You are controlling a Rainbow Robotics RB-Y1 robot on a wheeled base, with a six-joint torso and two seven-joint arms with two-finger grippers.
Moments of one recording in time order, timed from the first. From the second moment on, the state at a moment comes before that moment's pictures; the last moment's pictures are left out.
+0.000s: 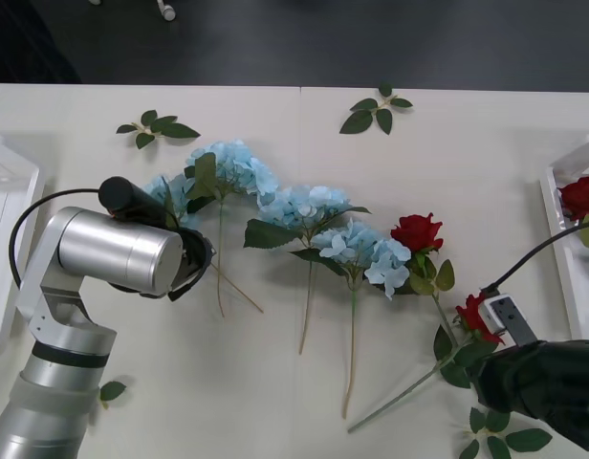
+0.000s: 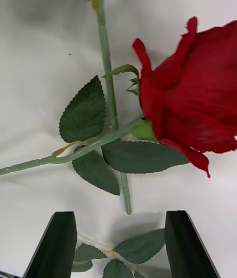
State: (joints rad) right arm 0.17 -1.12 0.54 -2.28 -0.44 1.04 0.95; left arm -0.22 0.17 -0.15 -1.83 0.09 1.48 -0.71
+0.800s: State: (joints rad) right arm 0.07 -1.01 0.73 -2.08 -0.24 0.92 0.96; left arm -0.25 0.17 -0.24 -1.73 0.06 1.47 -0.70
